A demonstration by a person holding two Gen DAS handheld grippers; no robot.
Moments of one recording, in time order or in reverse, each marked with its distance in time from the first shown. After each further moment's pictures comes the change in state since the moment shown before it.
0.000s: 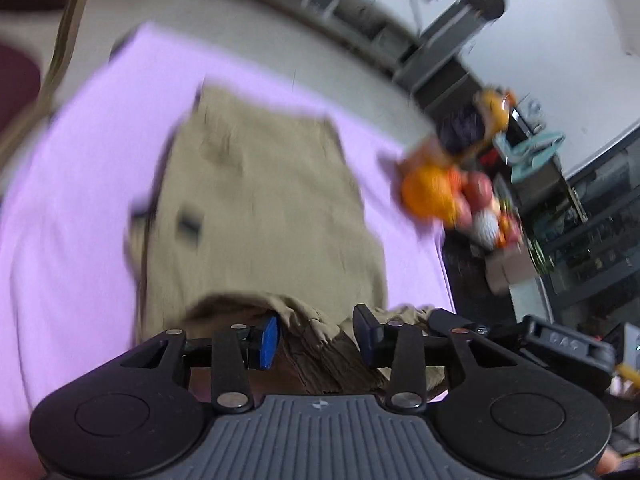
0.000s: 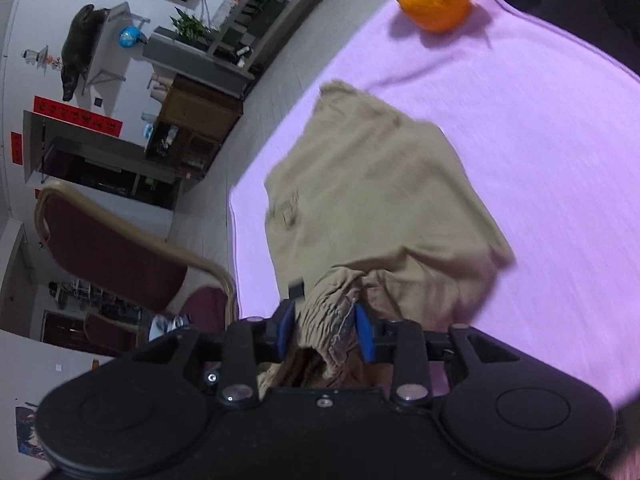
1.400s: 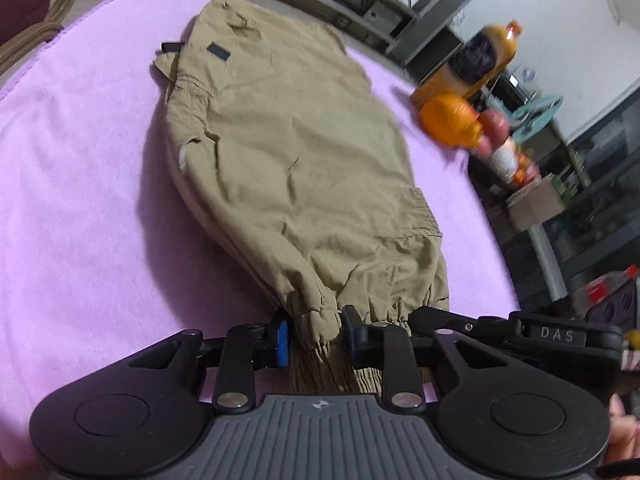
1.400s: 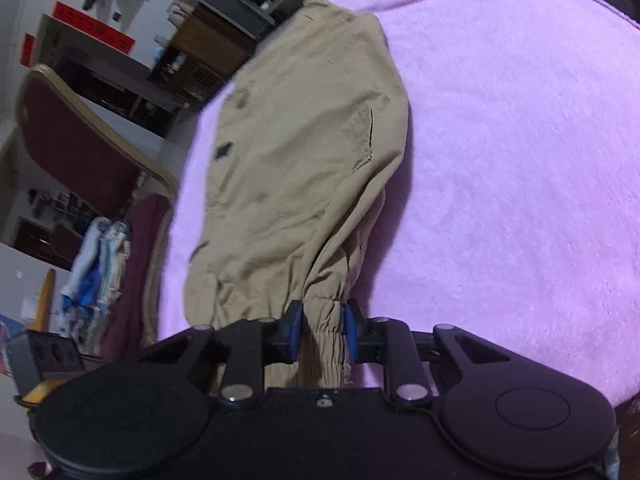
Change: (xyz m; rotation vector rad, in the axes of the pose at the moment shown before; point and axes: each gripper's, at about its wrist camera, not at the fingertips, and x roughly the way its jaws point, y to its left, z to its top) left arm 0.025 0.038 -0.118 -0.008 0.133 -0.050; right arm 0.013 -0.072 -0.073 -0.225 0.108 -0.032
